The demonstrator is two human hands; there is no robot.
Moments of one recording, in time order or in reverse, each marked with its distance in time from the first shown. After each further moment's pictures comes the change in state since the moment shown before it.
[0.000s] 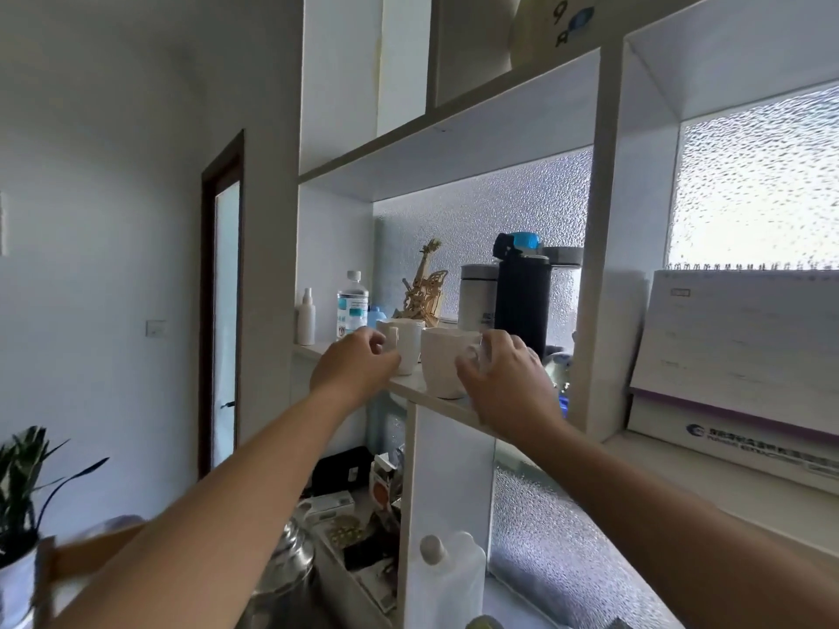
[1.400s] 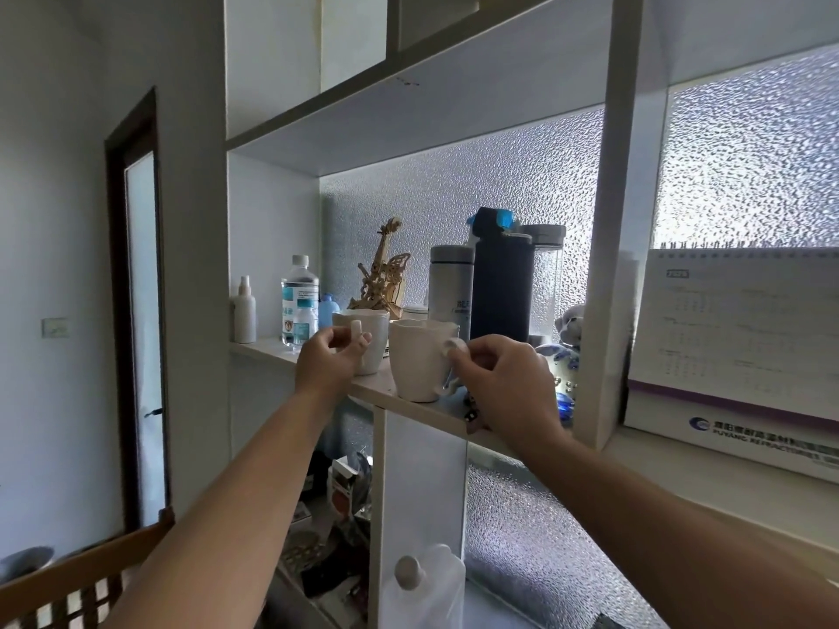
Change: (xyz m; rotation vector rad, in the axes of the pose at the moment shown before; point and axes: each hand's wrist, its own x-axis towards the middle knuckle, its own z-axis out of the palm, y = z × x) left_hand 0.064 -0.041 0.070 -0.607 0.052 -0.060; right_hand 0.008 0.018 0.015 0.334 0.140 0.139
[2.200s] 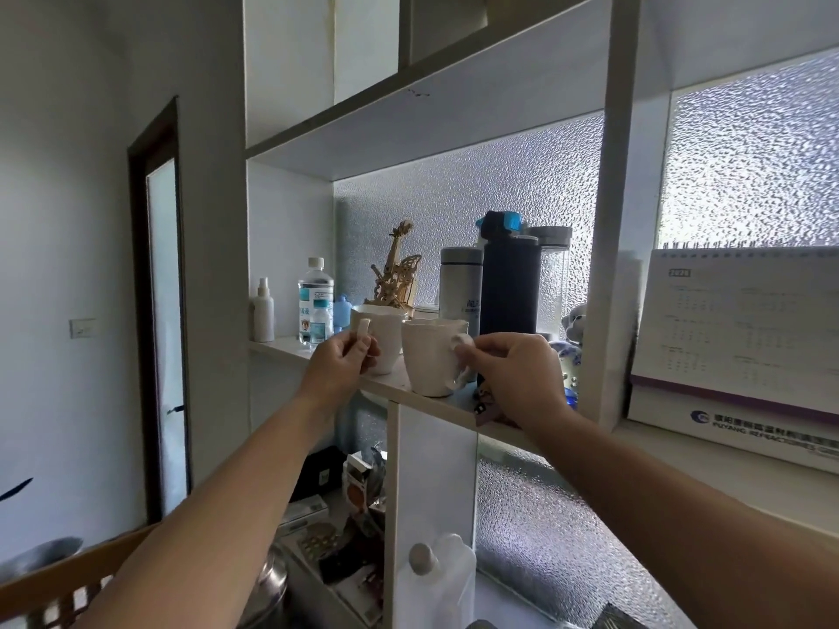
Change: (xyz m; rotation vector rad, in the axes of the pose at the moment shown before) left_hand -0.017 0.008 -0.018 -0.130 -0.176 0.028; right_hand 0.006 -0.007 -0.007 0.041 -0.063 0.058
